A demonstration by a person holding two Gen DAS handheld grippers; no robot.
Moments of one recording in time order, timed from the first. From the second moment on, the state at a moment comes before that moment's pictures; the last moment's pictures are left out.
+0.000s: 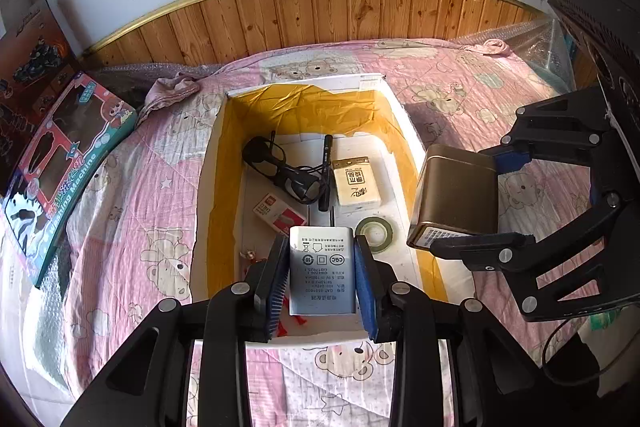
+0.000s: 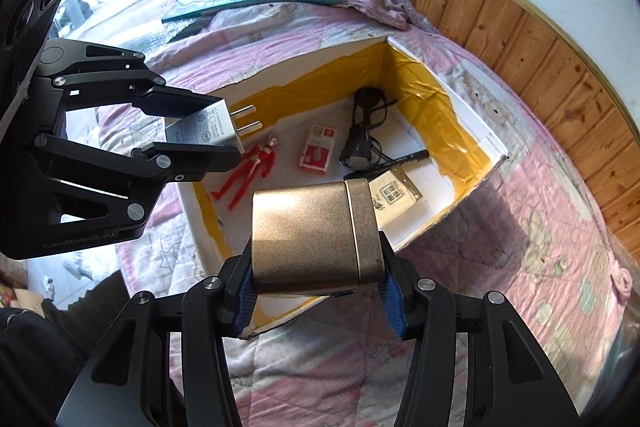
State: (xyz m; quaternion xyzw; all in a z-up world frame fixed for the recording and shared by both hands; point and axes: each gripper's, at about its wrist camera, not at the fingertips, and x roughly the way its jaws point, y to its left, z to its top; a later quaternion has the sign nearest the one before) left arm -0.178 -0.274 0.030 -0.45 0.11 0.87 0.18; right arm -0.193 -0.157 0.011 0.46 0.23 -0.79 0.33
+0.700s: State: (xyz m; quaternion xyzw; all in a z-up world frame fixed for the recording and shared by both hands) left arm -0.250 -0.290 -0.045 -0.57 0.08 0.80 0.17; right arm -0.304 -0.160 -0.043 0.53 0.22 -0.76 0.30
